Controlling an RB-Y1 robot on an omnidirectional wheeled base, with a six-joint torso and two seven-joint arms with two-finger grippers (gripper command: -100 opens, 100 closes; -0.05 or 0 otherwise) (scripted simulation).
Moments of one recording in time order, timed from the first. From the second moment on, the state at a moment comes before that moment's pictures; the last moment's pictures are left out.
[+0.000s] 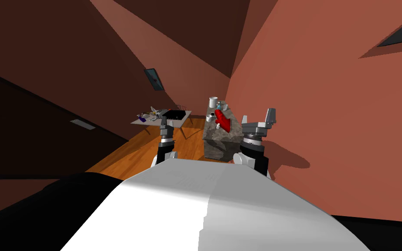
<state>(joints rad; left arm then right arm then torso) 0.51 -0.03 0.02 -2.29 -0.09 -0.41 -0.05 0.46 0.03 0.07 -2.35 -0.12 -0.45 -0.03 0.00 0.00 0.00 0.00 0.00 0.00</state>
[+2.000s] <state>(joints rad) 0.51 -0.03 0.02 -2.29 -0.09 -0.41 -0.05 0.44 -0.45 0.07 -1.88 0.10 -0.36 0.08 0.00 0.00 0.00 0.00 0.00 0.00</state>
